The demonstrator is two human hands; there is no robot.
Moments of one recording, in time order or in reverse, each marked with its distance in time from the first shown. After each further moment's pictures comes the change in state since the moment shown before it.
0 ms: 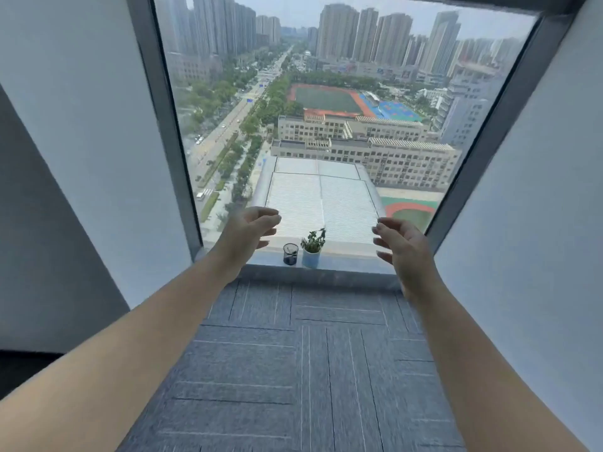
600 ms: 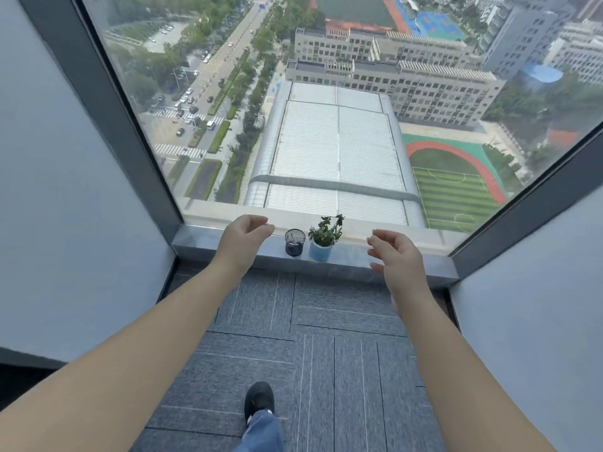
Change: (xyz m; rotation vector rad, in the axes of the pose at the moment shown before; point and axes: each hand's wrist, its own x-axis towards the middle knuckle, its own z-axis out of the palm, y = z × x) left_hand 0.358 -0.151 0.014 0.092 0.201 -0.275; right_hand 0.351 0.153 0.080 -0.053 0.014 0.282
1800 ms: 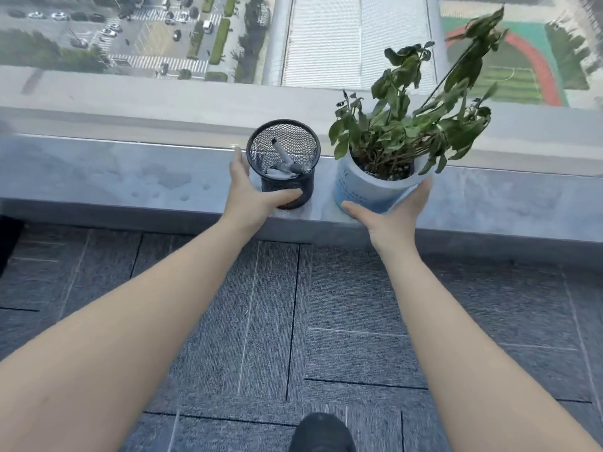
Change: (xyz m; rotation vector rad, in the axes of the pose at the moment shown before) left_hand 0.509 -0.492 0.217 0.021 -0.031 -0.103; right_hand 0.518 0.542 0.161 -0.108 0.093 0.011
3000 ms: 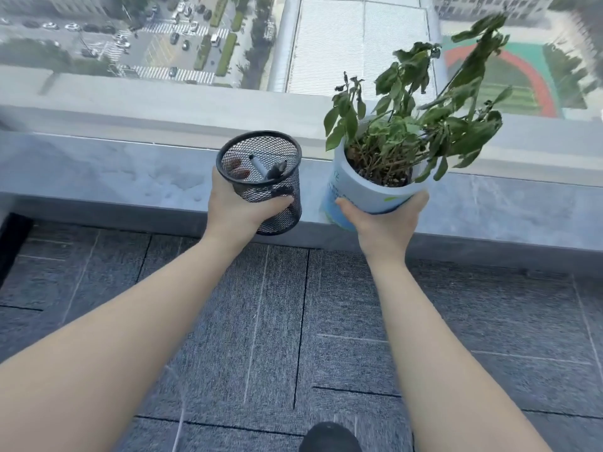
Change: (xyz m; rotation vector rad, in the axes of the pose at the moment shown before) left_hand -0.017 -0.011 -0.031 0.004 0.156 0.100; right_hand -0.011 0.001 0.028 0.070 0.126 -0.115
